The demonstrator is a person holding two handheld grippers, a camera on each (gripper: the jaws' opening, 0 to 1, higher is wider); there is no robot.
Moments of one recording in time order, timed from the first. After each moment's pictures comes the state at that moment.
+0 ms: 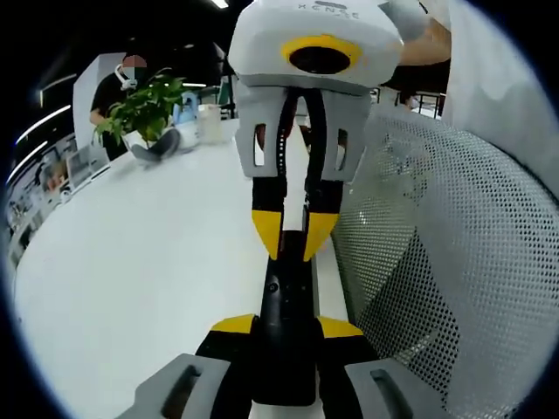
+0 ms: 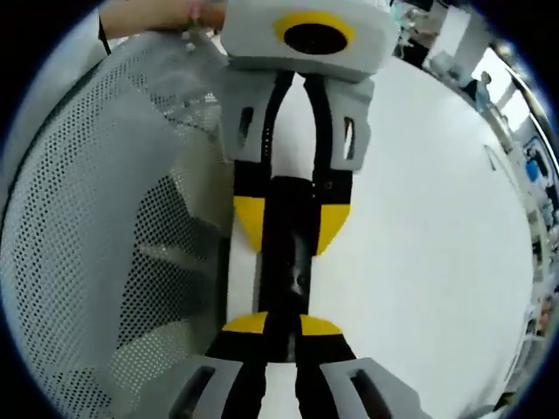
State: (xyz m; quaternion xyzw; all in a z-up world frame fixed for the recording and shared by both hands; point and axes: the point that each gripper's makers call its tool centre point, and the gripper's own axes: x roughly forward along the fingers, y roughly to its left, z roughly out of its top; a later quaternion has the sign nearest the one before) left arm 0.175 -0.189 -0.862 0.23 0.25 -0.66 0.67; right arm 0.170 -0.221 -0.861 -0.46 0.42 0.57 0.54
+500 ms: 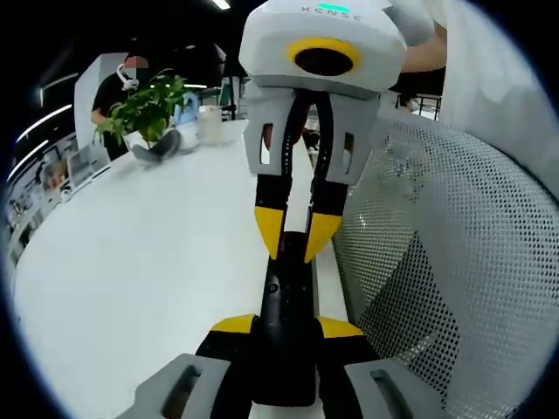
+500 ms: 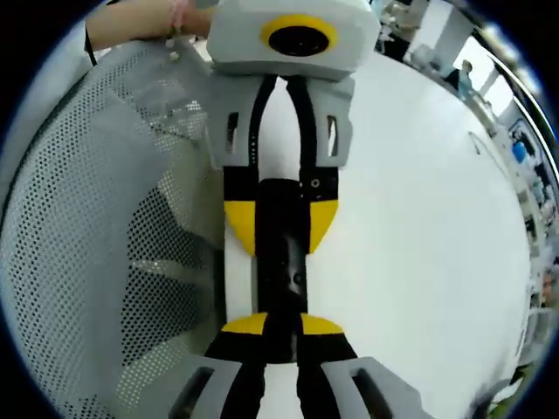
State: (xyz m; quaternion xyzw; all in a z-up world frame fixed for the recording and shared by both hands) left arm 0.175 -0.190 -0.862 0.22 0.25 -0.66 0.67; right arm 0.171 -0.224 -0.858 -0.40 0.40 0.56 0.61
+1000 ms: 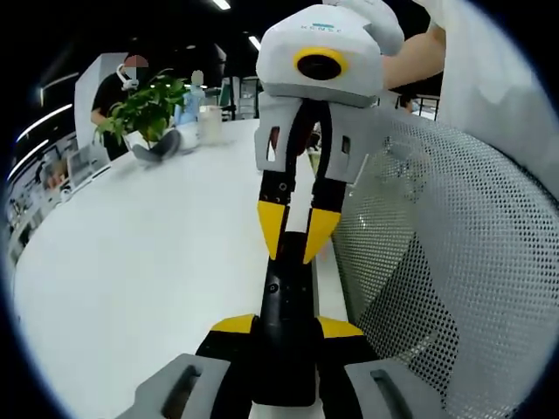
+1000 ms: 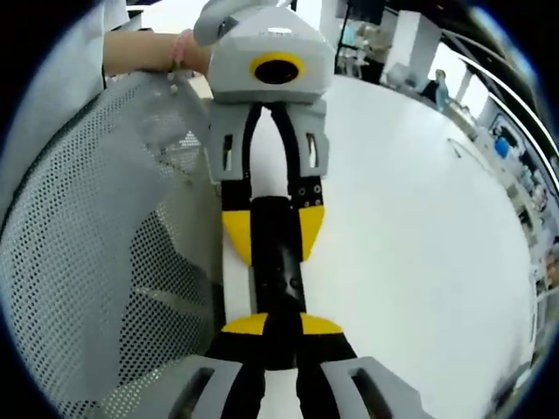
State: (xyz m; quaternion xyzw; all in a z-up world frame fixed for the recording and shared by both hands) left arm 0.175 -0.190 -0.862 0.22 0.25 -0.66 0.67; right arm 0.172 -0.220 -0.856 -0.37 0.36 0.58 0.63
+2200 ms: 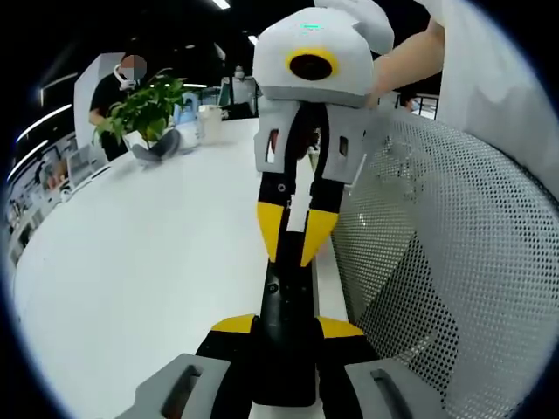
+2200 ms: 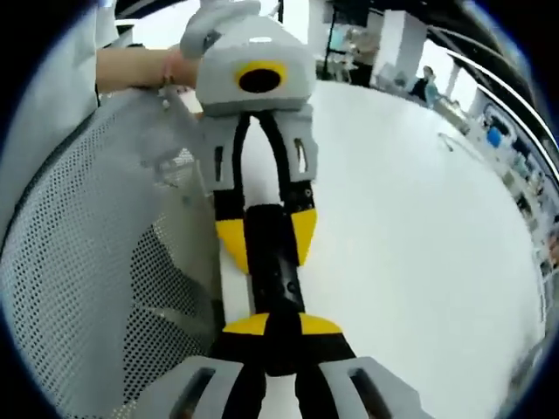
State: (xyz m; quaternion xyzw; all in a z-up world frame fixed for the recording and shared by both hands) left arm 0.175 -0.190 -0.862 0.22 0.25 -0.66 0.67; right arm 0.175 -0.218 -0.855 -0.29 0.35 0.57 0.68
